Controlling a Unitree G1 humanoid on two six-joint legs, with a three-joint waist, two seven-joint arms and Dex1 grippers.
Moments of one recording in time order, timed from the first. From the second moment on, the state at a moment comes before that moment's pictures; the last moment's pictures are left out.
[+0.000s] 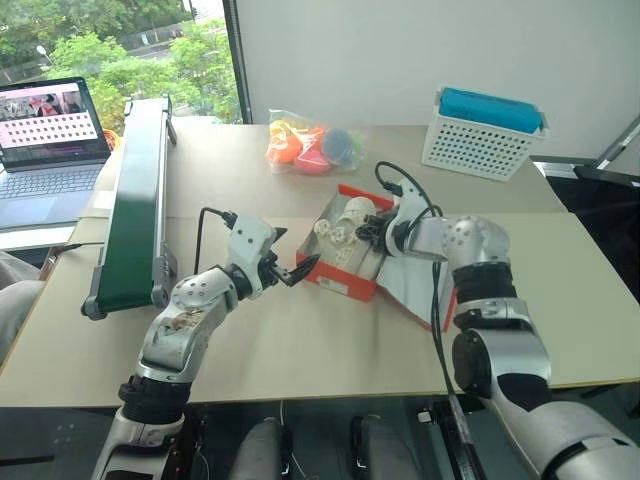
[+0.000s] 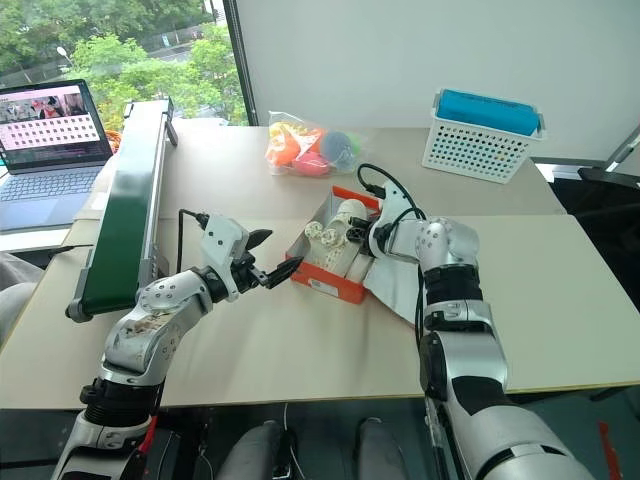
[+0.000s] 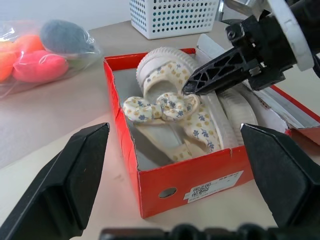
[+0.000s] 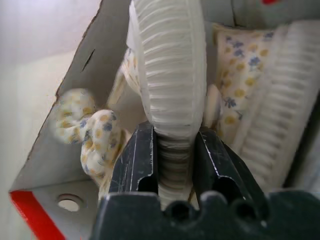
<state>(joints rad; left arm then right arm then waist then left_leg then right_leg) -0.38 0.38 -0.06 -0.25 -0.31 0.55 -0.51 -1.06 -0.28 -0.04 0.65 0.52 1.04 0.08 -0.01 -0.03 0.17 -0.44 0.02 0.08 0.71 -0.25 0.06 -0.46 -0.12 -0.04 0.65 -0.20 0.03</state>
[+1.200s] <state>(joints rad) -0.36 0.41 -0.10 -0.25 -0.30 0.53 -0.58 -1.00 -0.26 -0.16 0.11 0.45 1.11 0.26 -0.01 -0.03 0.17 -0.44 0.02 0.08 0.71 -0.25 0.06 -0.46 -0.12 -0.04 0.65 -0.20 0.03</state>
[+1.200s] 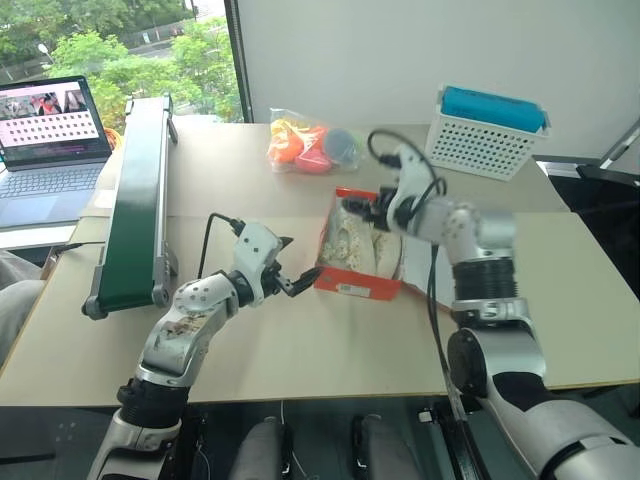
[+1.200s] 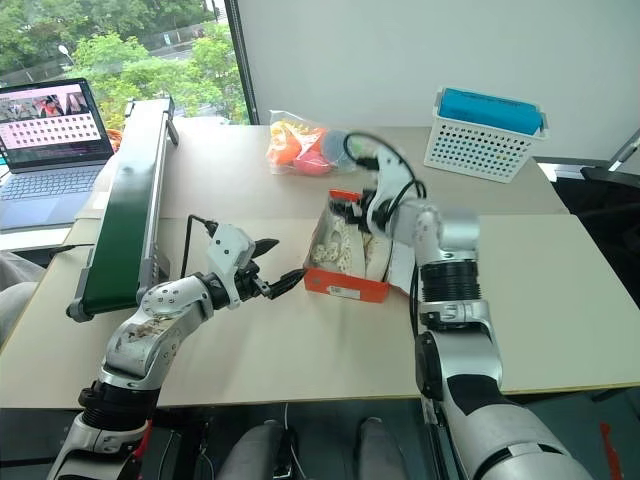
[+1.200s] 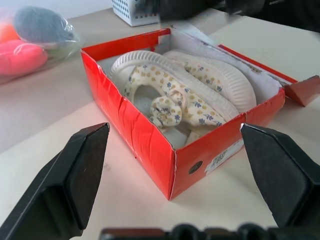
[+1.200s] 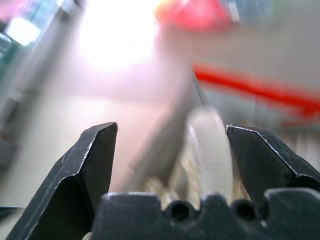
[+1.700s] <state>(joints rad) -0.36 0.55 -0.08 -0.21 -0.32 0.45 -0.78 -0.41 -0.45 -0.29 -0.66 0.92 1.49 0.44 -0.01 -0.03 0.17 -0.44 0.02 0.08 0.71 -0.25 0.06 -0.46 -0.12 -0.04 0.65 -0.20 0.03</state>
